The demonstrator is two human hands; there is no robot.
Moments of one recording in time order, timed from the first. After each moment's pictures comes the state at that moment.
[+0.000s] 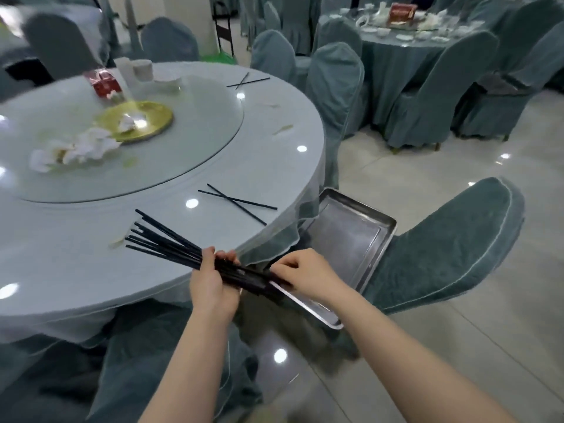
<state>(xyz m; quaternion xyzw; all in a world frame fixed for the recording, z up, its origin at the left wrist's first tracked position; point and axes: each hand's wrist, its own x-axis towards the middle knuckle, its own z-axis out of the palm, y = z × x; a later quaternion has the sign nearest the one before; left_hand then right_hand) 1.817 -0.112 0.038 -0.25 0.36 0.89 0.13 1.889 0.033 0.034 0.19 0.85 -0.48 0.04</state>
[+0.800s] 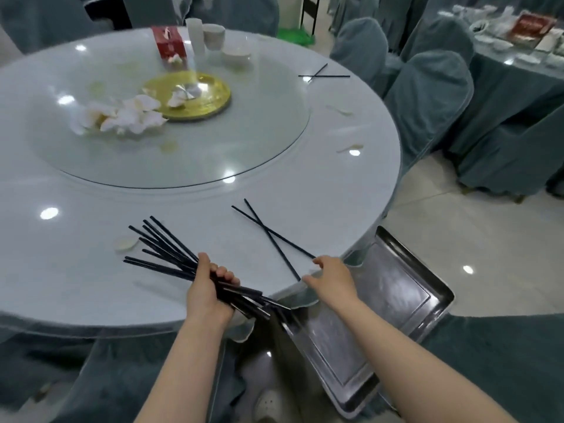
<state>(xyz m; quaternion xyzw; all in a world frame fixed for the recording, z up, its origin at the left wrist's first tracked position) 1.661 -0.098 -0.016 -0.35 0.31 0.88 0.10 1.684 0.119 -0.055 0.22 0.91 -0.32 0.11</state>
